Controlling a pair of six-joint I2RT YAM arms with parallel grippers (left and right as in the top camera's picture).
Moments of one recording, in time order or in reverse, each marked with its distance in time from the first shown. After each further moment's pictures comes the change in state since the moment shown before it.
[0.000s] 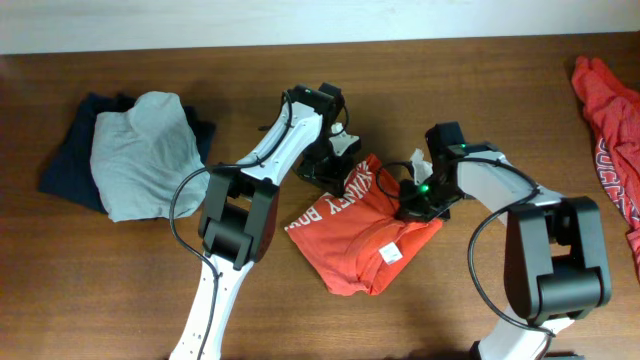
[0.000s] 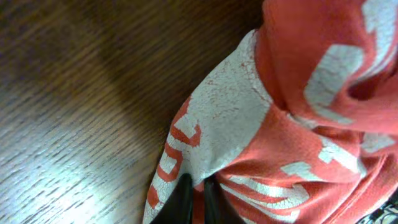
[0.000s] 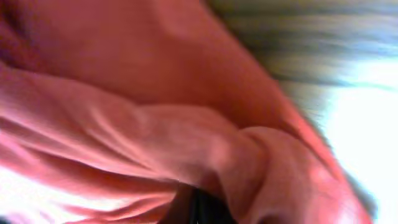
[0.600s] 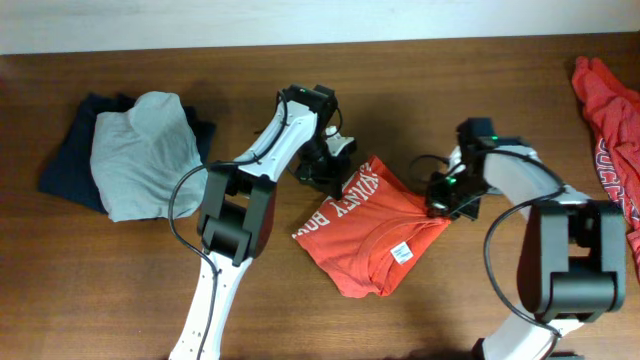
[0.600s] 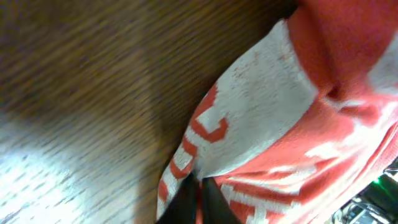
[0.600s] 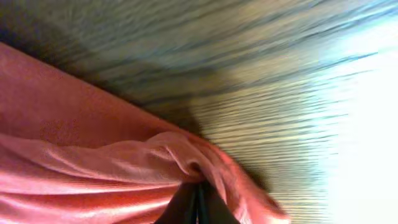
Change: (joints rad) left arm 0.031 0.023 0.013 -0.042 0.067 -0.024; right arm -0.152 -0.001 0.036 -0.058 0.066 0.126
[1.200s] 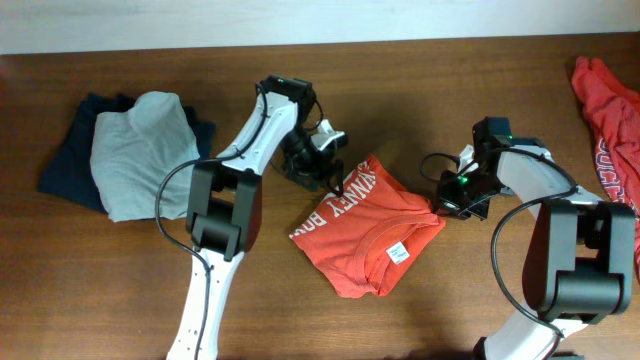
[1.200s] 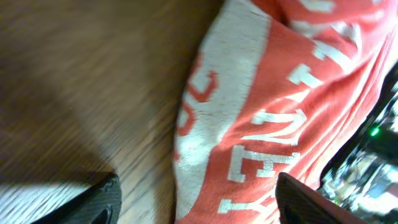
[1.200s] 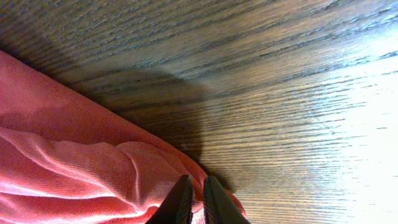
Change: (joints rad) left arm 0.062 0.002 0.033 -0.088 0.076 0.287; right arm -0.051 0.000 0.003 -0.008 -0.033 -0.065
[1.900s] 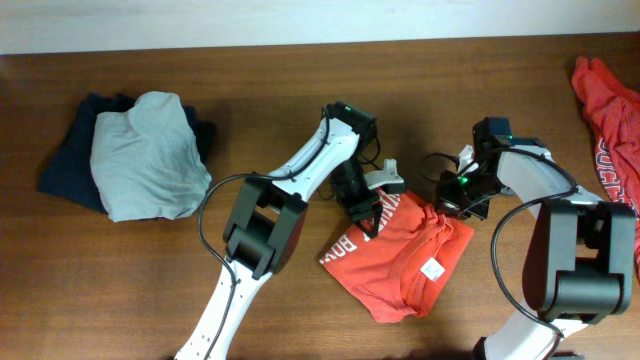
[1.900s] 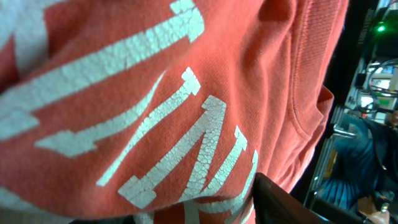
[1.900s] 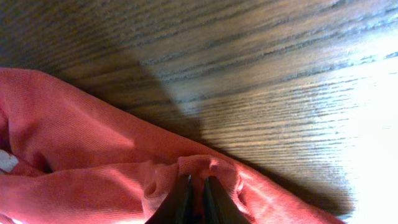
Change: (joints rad) left arm -0.237 0.008 -0.011 -0.060 0.056 0.346; right arm 0.000 0.000 0.000 -0.006 -0.007 -0.008
